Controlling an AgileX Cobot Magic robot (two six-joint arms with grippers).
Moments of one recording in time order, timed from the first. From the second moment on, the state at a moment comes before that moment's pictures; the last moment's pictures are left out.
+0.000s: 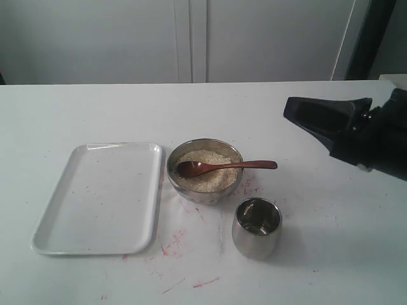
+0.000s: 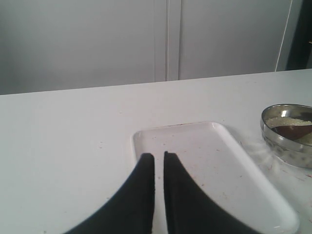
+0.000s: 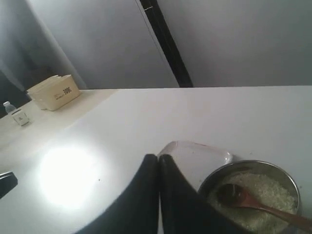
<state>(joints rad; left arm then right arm) -0.10 0.02 0.00 -0.06 -0.09 -0.05 -0.07 1.03 -0.46 -1.21 -0.88 1.39</state>
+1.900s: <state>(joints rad) -0.10 0.02 0.00 -0.06 -0.09 -0.05 0.00 1.41 -0.32 -0.56 -0.81 1.49</state>
